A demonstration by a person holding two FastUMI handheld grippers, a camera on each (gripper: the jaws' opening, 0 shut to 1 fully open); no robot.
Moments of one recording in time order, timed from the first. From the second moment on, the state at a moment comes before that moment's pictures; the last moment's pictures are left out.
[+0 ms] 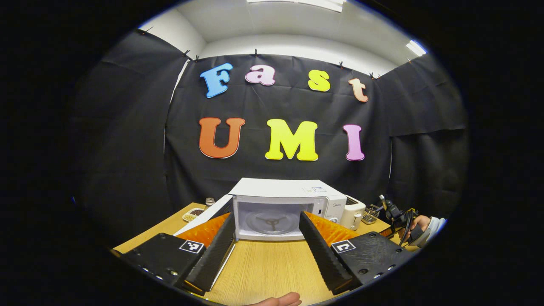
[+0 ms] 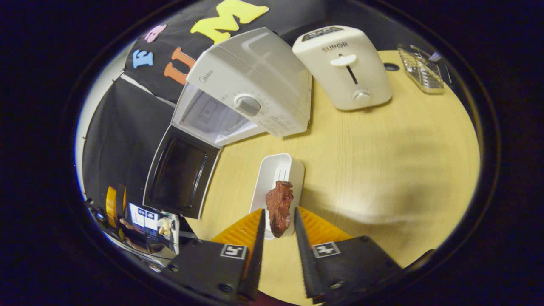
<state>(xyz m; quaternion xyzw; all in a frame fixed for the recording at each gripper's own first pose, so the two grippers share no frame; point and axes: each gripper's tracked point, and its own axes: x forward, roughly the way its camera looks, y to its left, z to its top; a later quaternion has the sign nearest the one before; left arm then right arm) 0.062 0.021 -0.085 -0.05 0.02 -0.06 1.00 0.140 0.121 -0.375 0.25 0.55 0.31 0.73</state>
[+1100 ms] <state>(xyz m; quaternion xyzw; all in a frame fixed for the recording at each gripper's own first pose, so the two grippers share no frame) 0.018 0.079 -0.089 -0.04 -0.01 -0.04 1.00 0.089 0.194 -0.245 0.01 0.30 0.23 0.93</state>
